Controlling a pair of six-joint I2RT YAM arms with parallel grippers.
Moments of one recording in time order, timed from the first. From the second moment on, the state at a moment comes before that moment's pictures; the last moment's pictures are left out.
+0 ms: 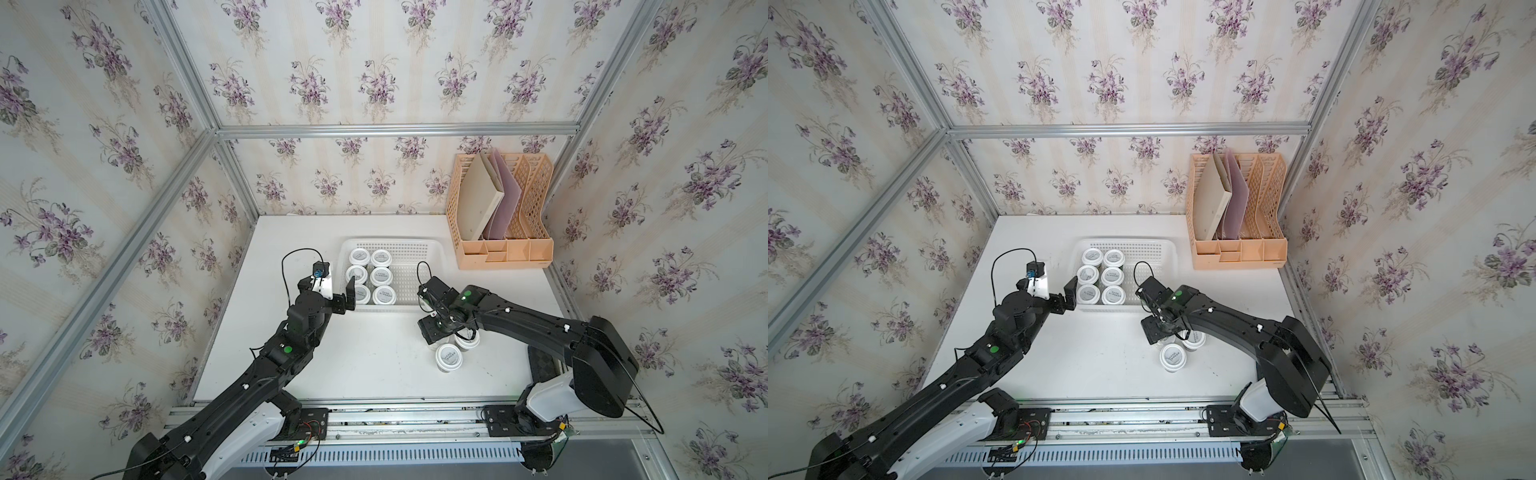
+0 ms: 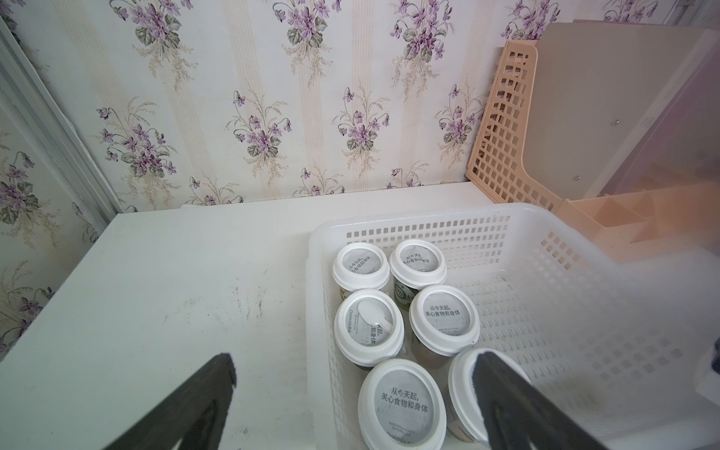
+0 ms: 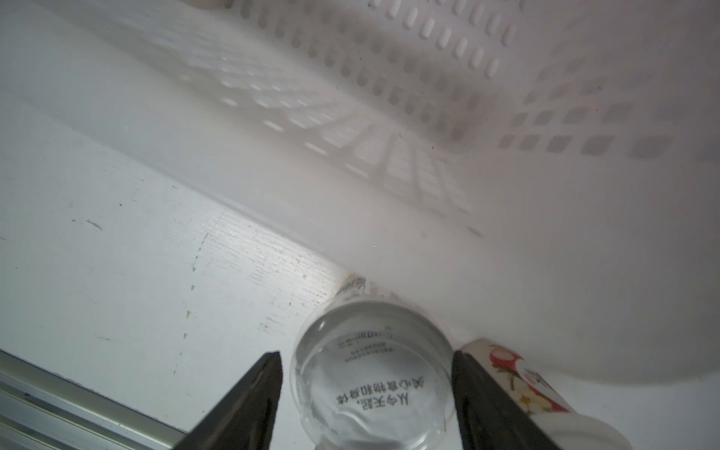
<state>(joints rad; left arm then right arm) -0.54 0.83 0.49 0.12 -0.36 -0.11 0.84 1.51 1.02 -0.82 0.04 0.36</state>
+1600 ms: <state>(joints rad) -0.54 0.83 0.49 0.12 -0.36 -0.11 0.90 1.53 1.04 -0.85 0.01 0.36</state>
